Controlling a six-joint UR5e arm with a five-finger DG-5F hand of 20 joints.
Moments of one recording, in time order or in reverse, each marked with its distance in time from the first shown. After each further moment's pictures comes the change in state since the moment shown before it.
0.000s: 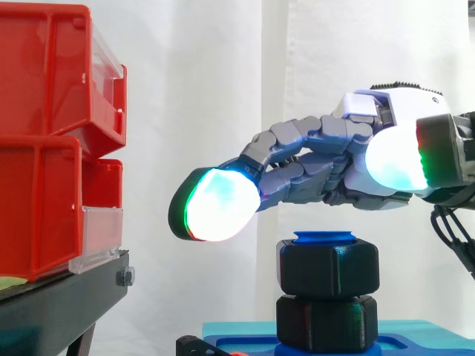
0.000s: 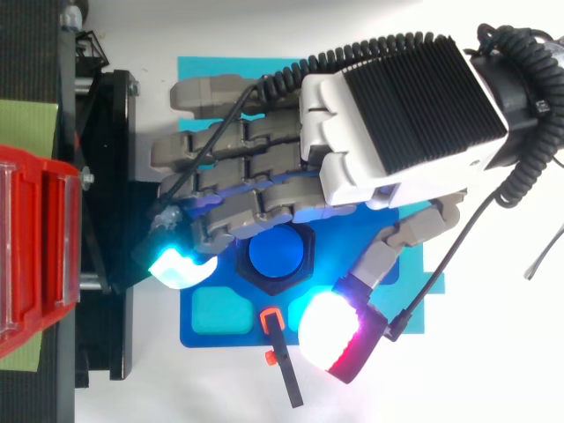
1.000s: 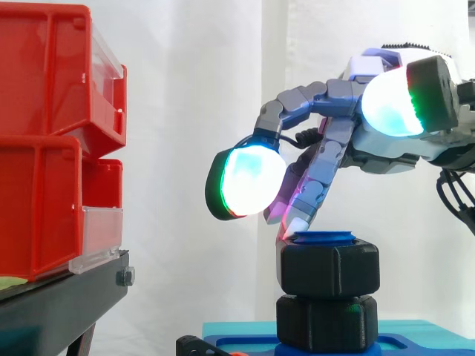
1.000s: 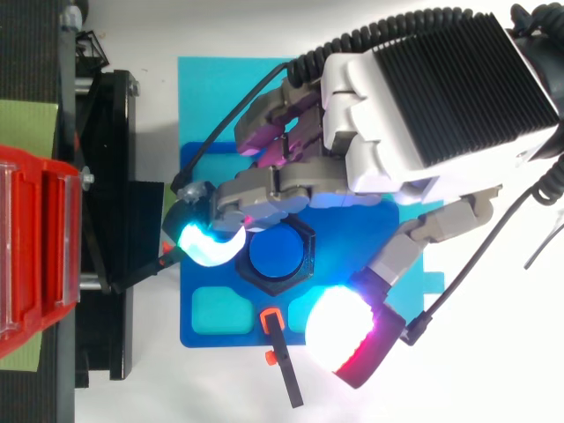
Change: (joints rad) arm -0.004 0.046 0.000 -0.030 0.000 -0.017
